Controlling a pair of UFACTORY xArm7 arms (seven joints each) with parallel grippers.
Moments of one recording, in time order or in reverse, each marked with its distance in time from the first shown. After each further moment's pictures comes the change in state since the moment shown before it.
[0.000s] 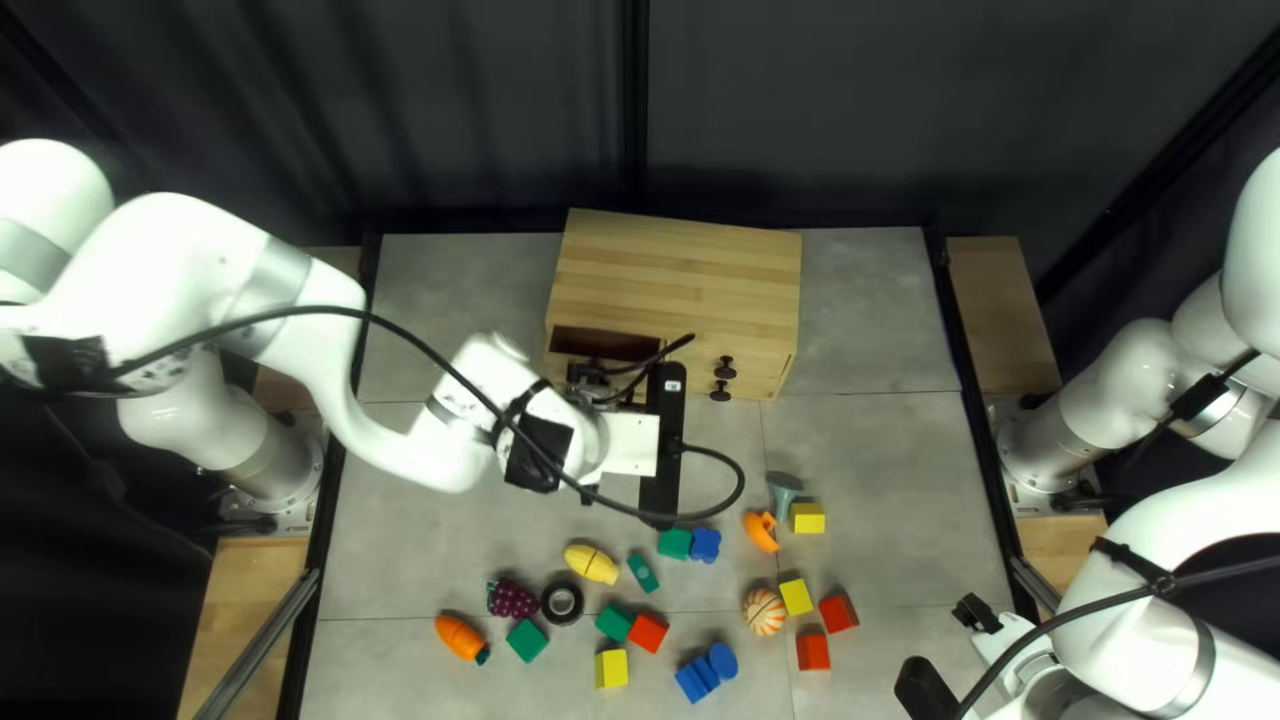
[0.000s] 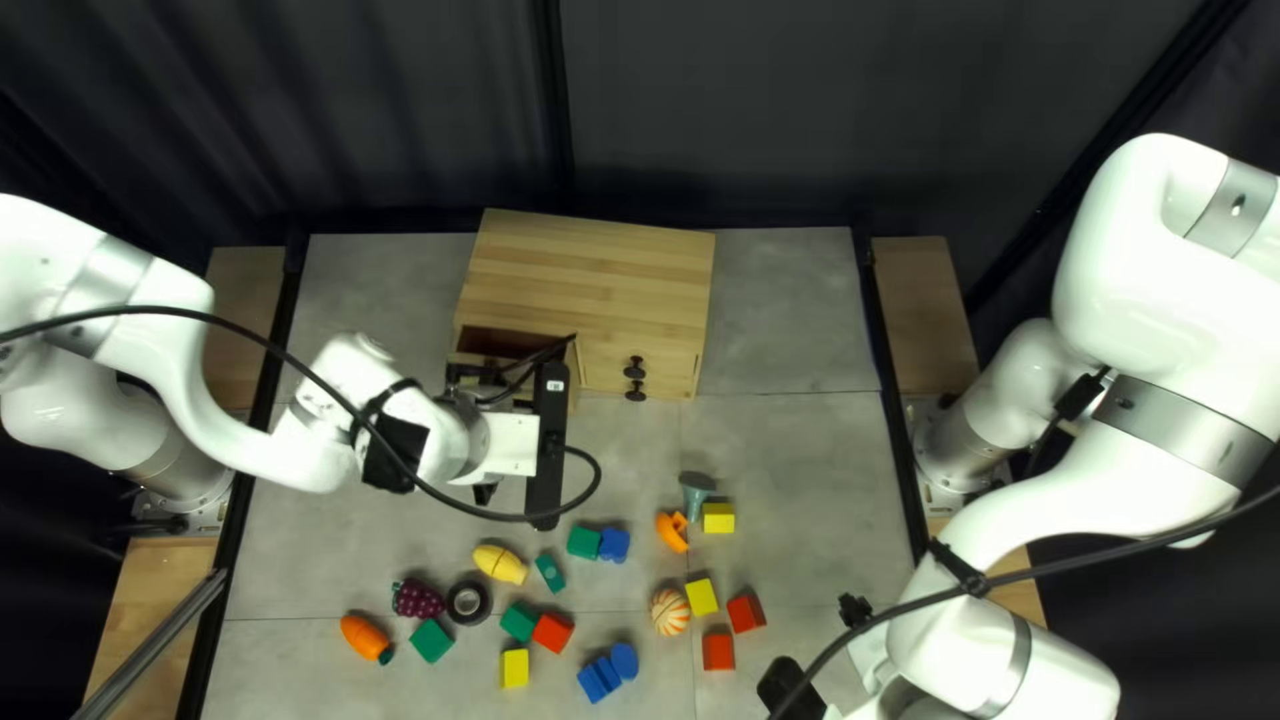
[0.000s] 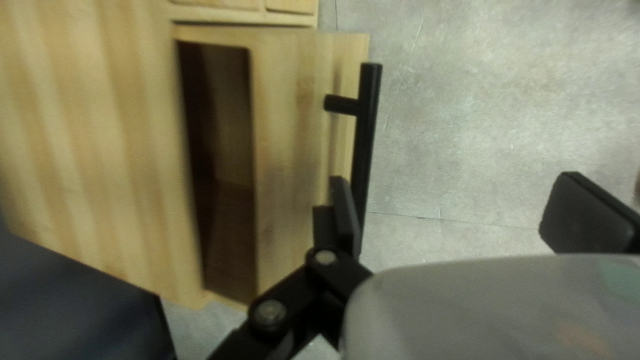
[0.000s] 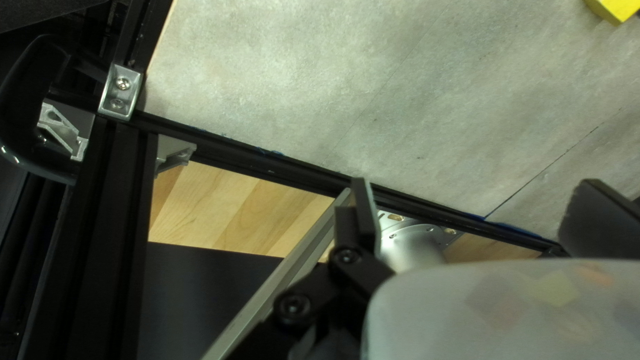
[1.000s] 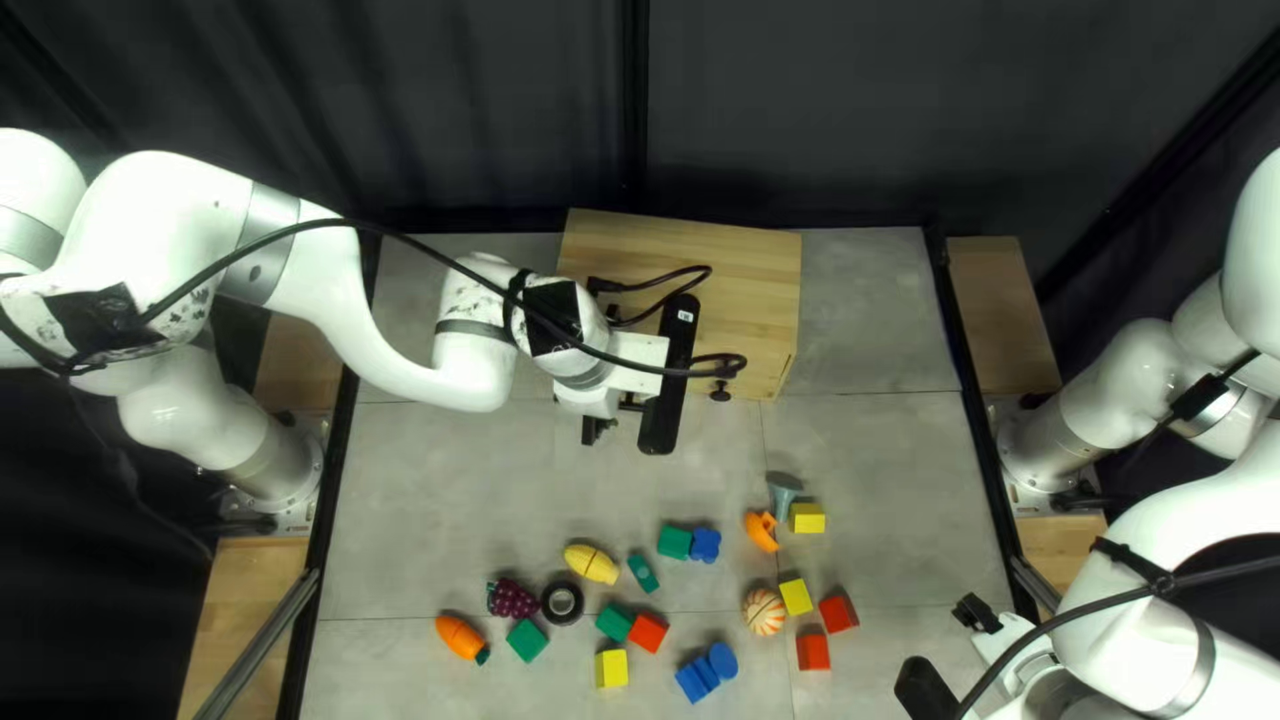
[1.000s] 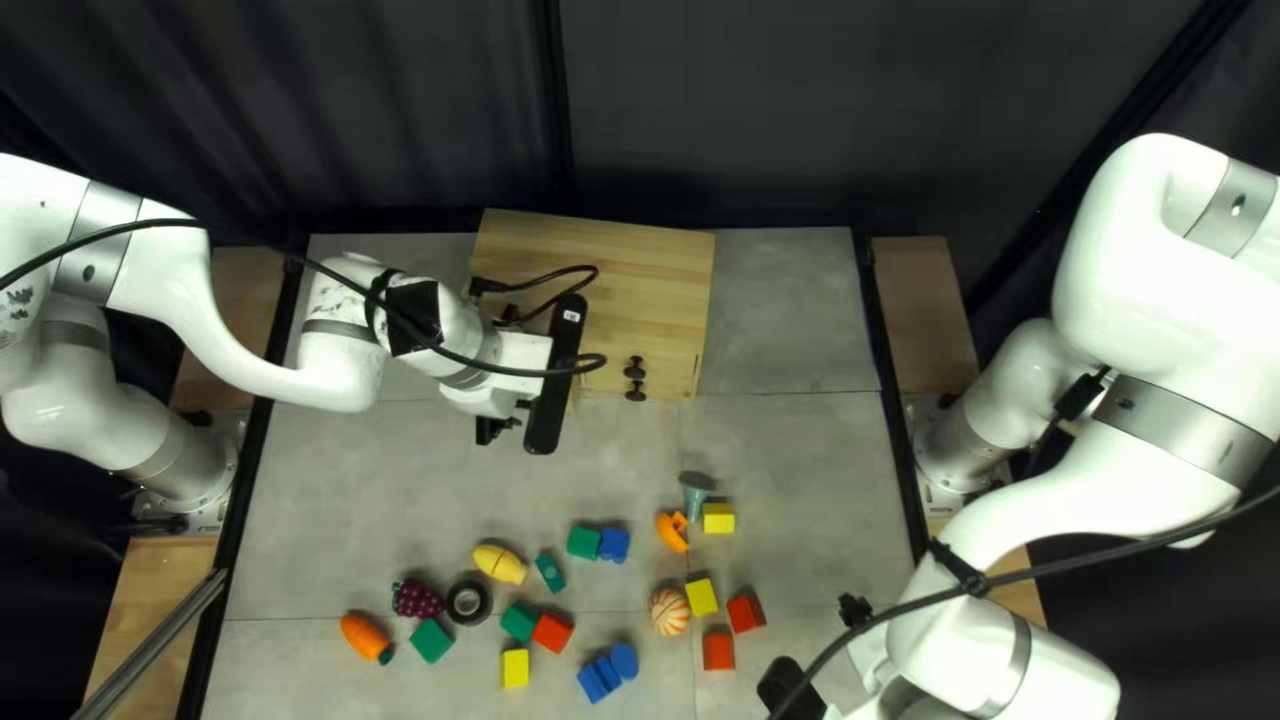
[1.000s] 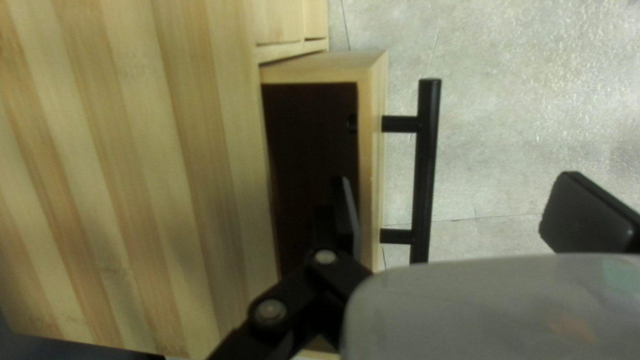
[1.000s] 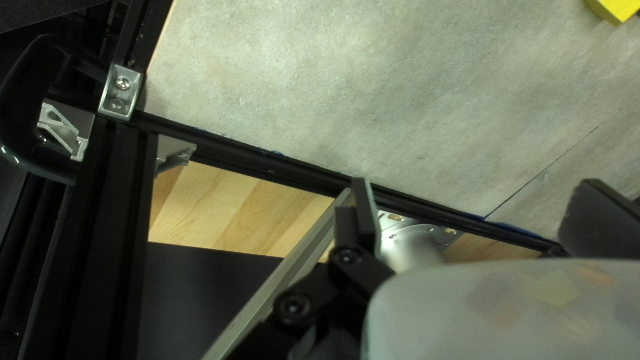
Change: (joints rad) left arm 0.071 0.037 0.098 -0.021 -0.184 -0.102 0.273; right arm 0.000 0.000 0.000 0.000 0.000 0.000 0.000
